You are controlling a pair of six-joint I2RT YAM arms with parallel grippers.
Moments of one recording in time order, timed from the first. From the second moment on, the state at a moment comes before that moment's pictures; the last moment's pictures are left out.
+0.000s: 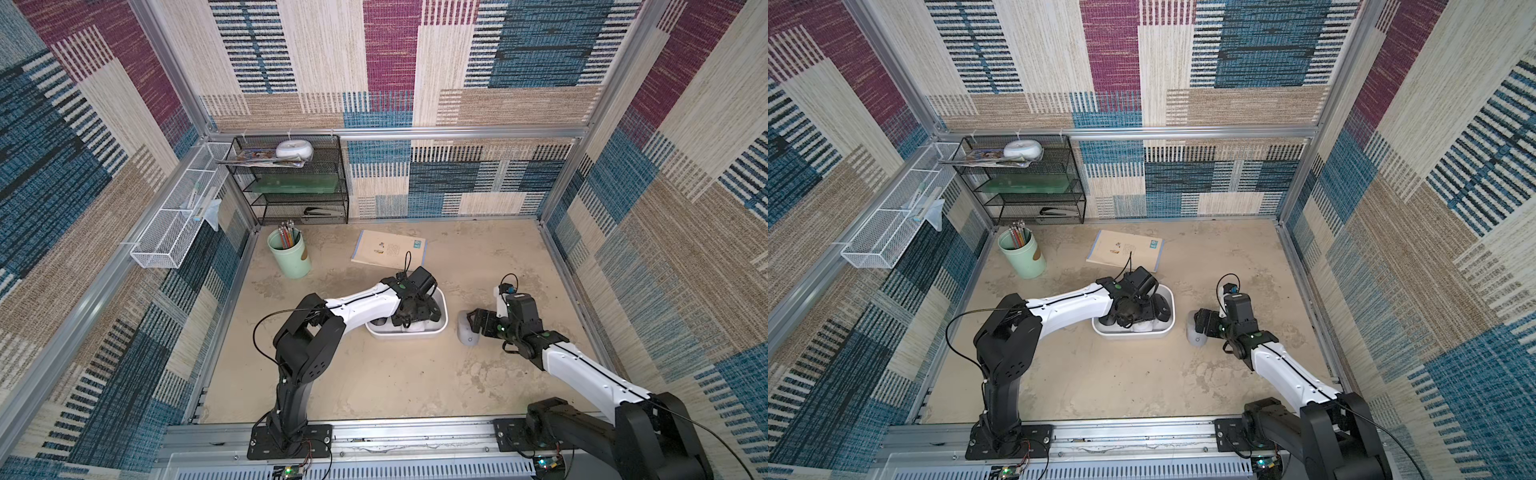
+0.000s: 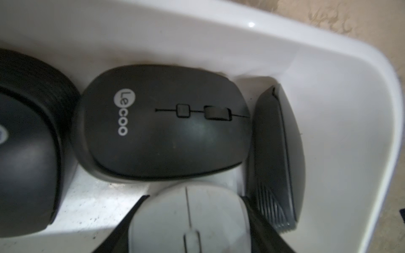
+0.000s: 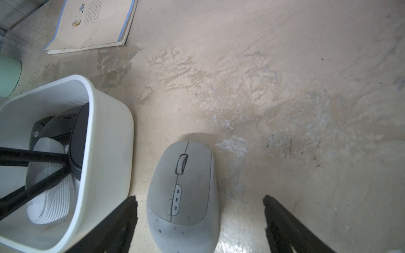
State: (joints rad) left arm -0.80 1.98 1.43 -0.63 -0.03 -0.93; right arm 0.25 1.10 0.43 -0.11 -0.12 0.41
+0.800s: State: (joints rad) left arm -0.54 1.67 1.33 -0.70 0.00 -0.81; right arm 0.25 1.11 0.43 -0.11 -0.12 0.41
